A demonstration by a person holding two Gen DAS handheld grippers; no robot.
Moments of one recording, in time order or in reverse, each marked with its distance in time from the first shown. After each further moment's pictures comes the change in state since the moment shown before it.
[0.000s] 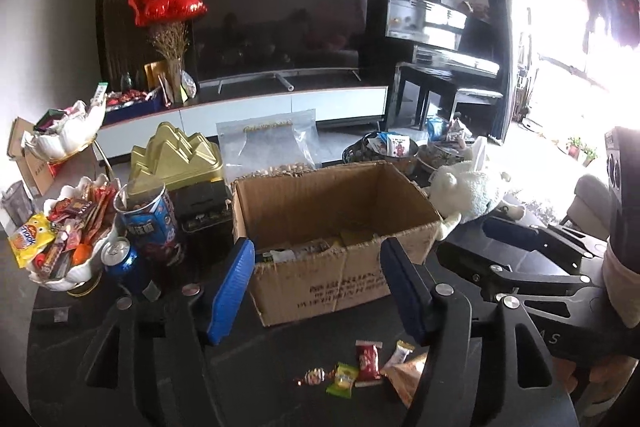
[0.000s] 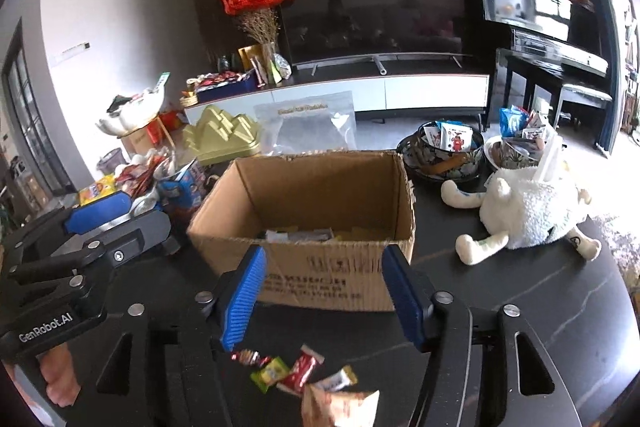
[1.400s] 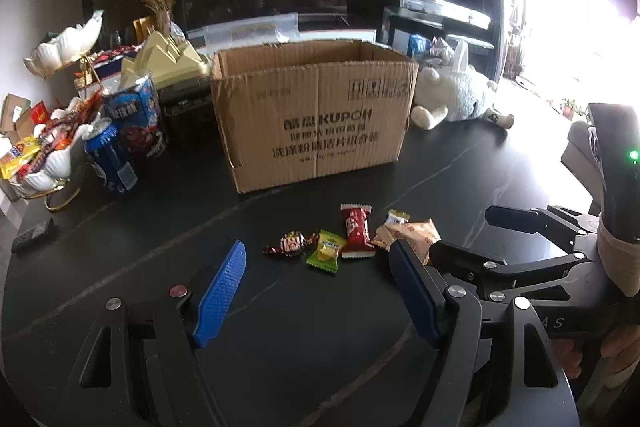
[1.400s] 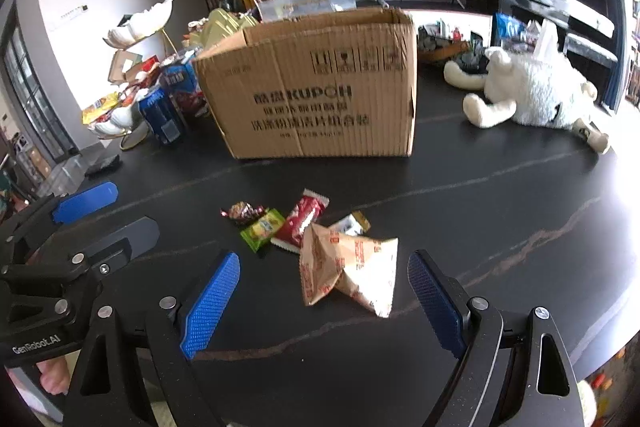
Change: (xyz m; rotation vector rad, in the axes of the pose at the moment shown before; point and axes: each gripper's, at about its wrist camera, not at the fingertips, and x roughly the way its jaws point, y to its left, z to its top) left arm 0.003 -0.020 -0.140 0.021 0.166 -0.034; right arm 0.014 -0.004 -0.139 0.029 0.210 0.021
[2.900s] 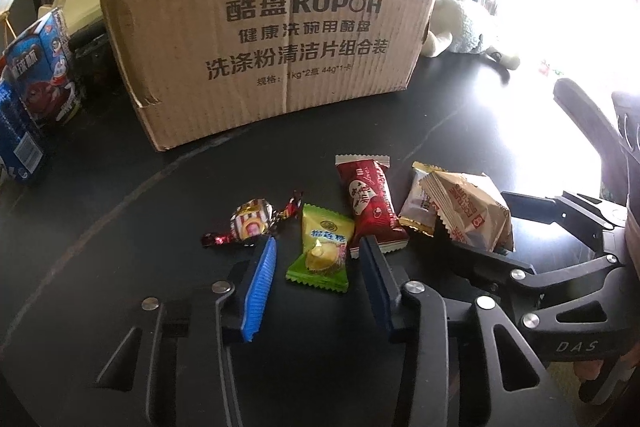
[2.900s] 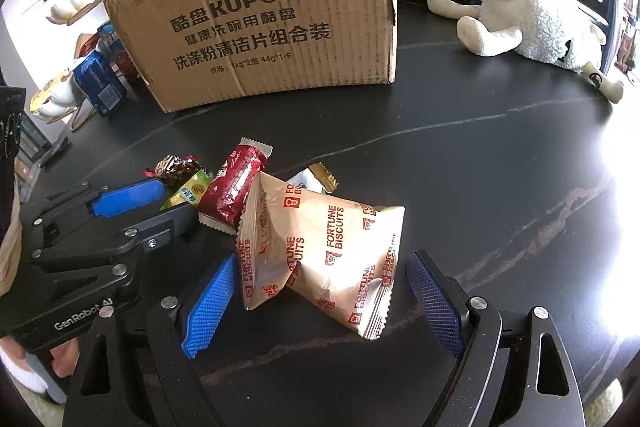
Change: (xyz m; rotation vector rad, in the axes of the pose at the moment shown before) left arm 0.129 0.007 -0.007 0.058 0.198 -0.139; right arm 0.077 -0.024 -0.012 0.055 0.132 -0.075
